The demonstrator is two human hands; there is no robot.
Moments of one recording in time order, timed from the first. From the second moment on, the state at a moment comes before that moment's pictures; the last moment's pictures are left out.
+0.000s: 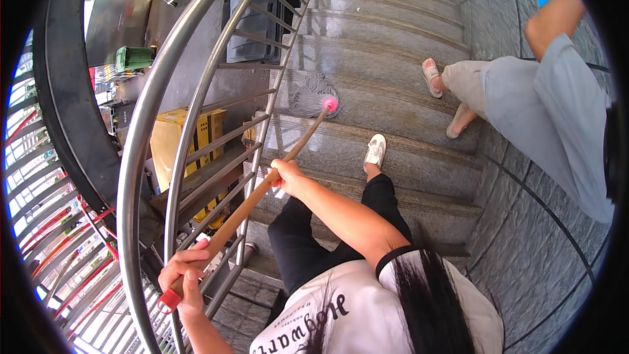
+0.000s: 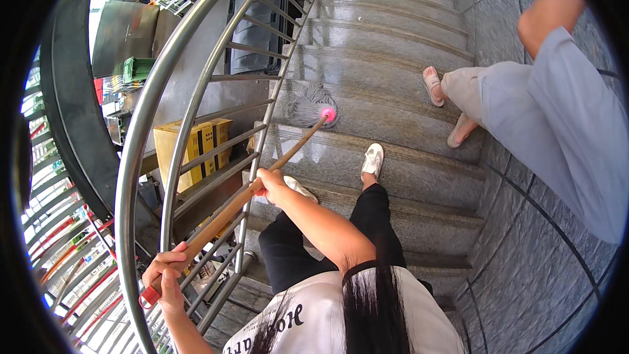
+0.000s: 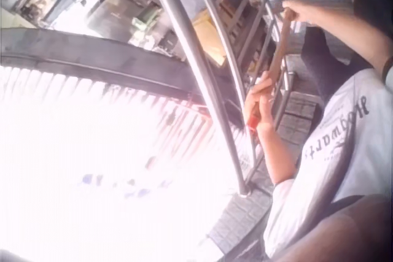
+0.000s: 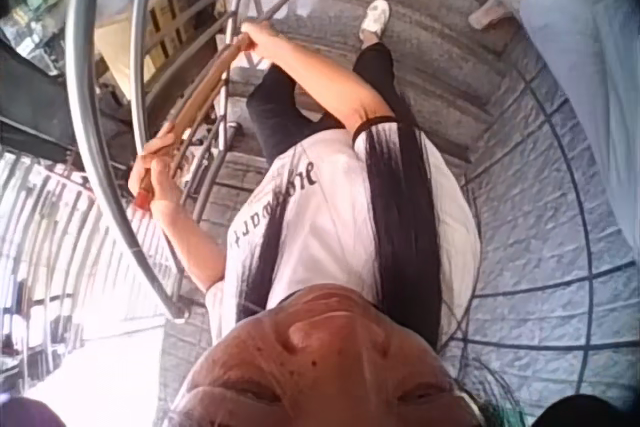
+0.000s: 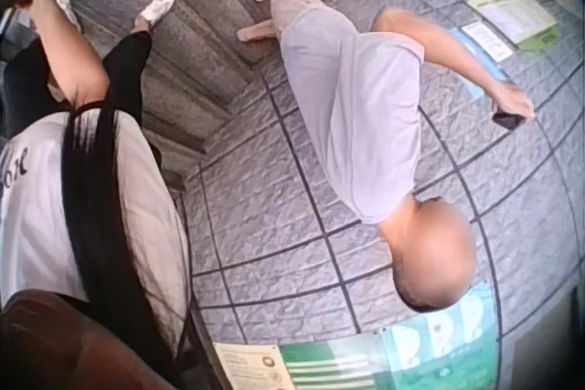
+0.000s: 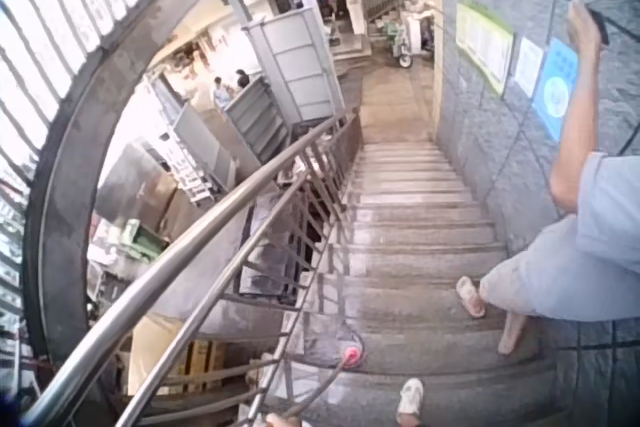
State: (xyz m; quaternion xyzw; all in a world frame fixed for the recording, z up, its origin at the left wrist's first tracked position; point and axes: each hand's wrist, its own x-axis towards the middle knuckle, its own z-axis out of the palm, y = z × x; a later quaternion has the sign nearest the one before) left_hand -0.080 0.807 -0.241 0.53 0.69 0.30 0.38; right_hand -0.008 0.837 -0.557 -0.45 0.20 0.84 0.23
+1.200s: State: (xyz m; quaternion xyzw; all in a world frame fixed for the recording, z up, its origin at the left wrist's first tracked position) left_hand -0.039 0.873 -0.335 0.39 0.52 0.52 0.56; right_hand 0.223 0.821 -0.620 -0.46 0.46 0.56 0.51
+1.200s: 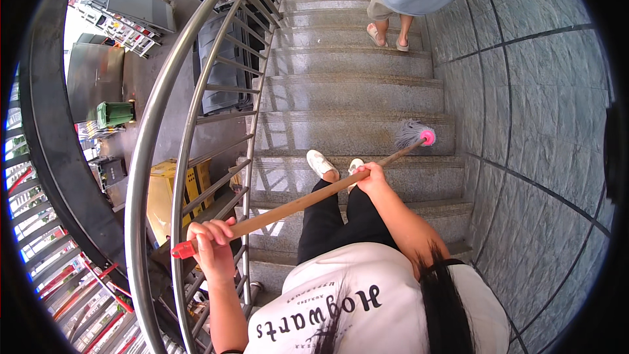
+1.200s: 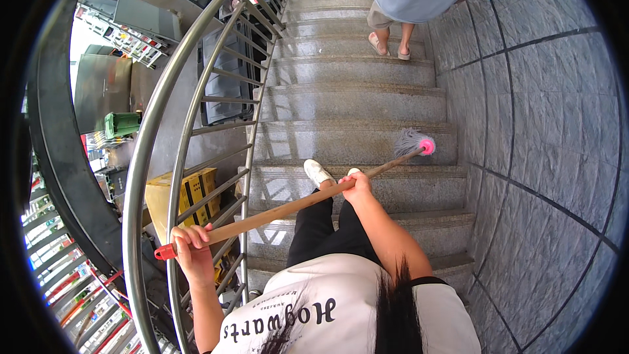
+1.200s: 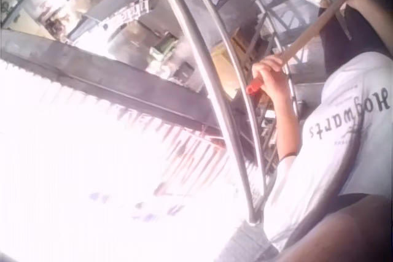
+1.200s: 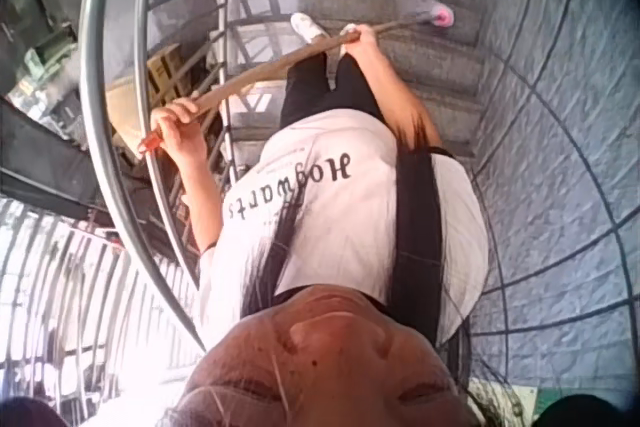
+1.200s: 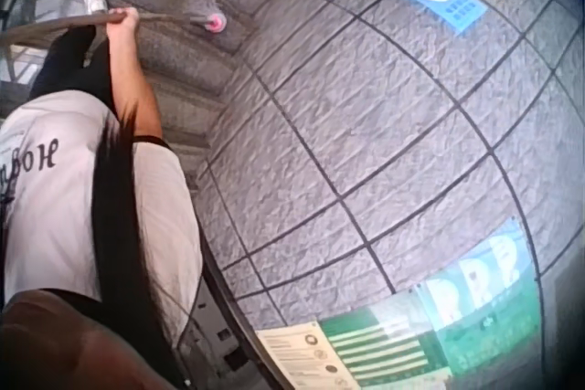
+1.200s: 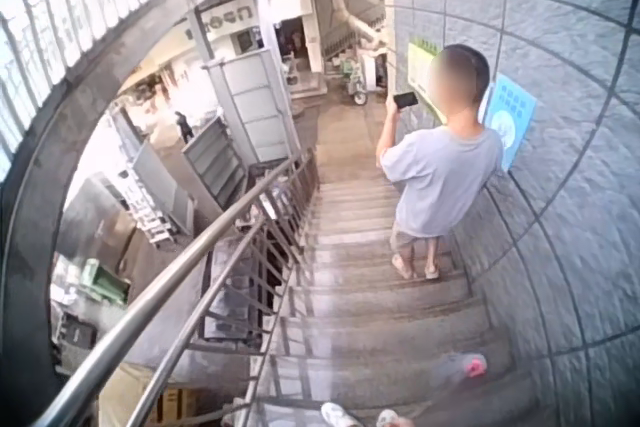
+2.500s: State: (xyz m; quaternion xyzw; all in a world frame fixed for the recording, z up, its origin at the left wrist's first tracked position) left_hand 0.238 1.016 -0.528 0.57 0.36 0.20 0.71; right_hand 0.461 0.931 -0.790 -0.59 0.41 0.48 0.51
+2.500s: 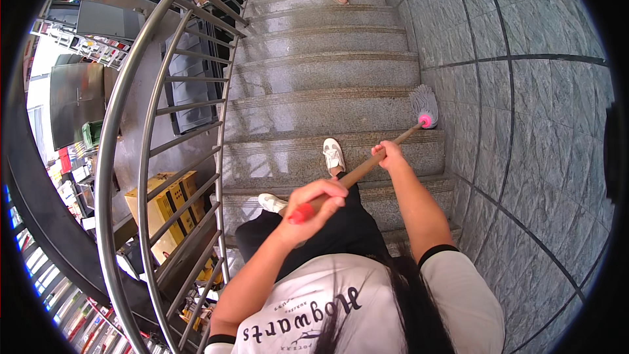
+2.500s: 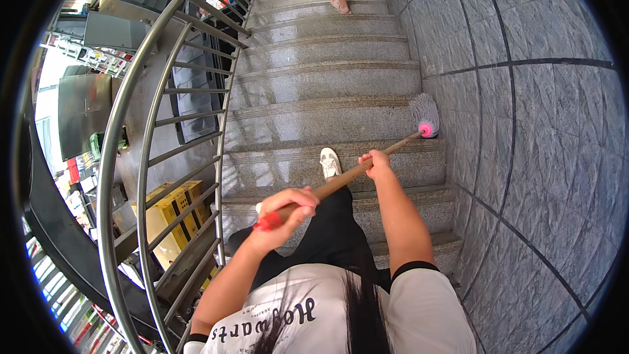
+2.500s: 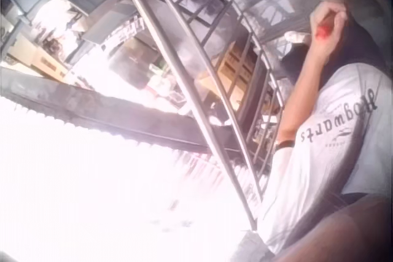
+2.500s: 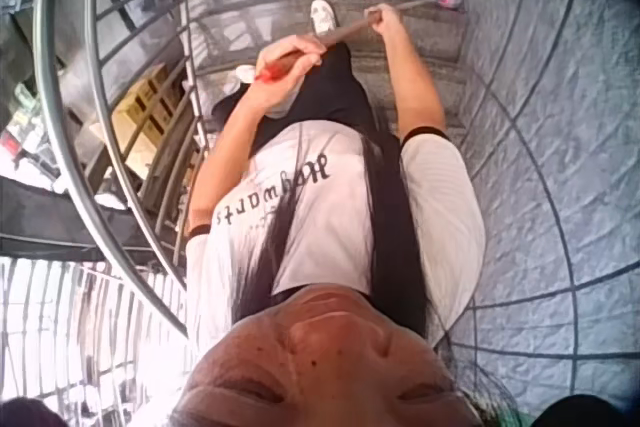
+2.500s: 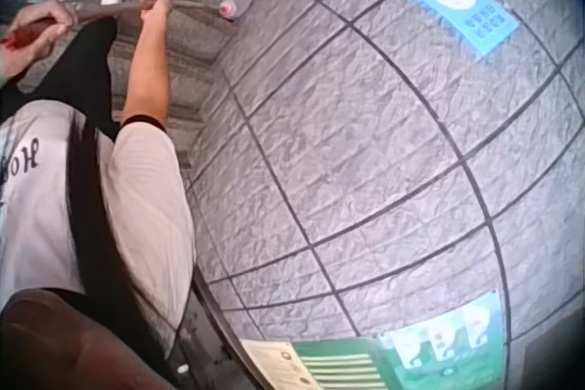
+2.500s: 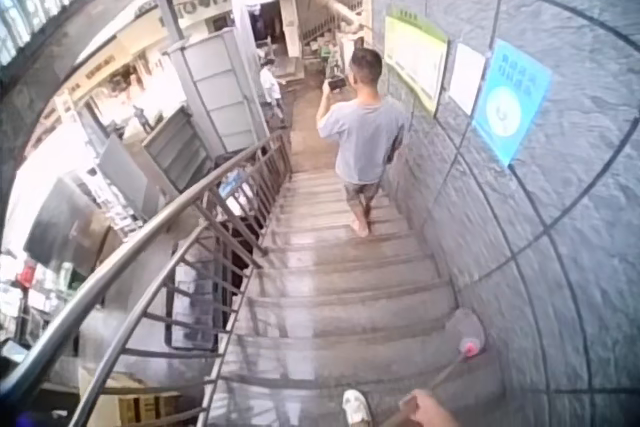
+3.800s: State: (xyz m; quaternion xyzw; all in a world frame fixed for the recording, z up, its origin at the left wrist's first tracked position) left_hand 0.091 0.991 -0.327 0.58 0.47 0.51 0.43; right_hand 0.225 1.004 -0.600 -0.31 0.30 0.83 0.36
